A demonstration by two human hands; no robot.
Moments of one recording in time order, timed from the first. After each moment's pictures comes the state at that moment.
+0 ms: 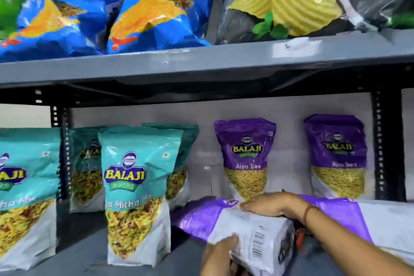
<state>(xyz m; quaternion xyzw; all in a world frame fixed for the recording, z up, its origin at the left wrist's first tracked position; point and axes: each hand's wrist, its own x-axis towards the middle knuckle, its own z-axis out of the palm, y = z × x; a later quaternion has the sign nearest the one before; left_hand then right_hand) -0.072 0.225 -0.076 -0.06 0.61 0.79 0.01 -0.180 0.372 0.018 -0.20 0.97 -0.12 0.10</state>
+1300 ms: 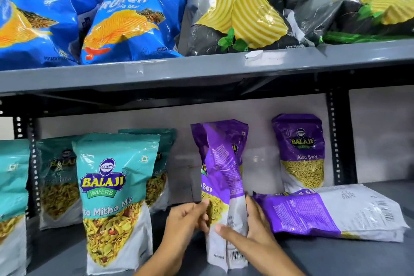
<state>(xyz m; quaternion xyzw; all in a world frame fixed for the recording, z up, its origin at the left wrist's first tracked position) -0.099 0.208 -0.033 0.07 0.63 0.76 -0.13 -0.062 0.370 -0.043 -0.17 0.79 -0.56 -0.16</state>
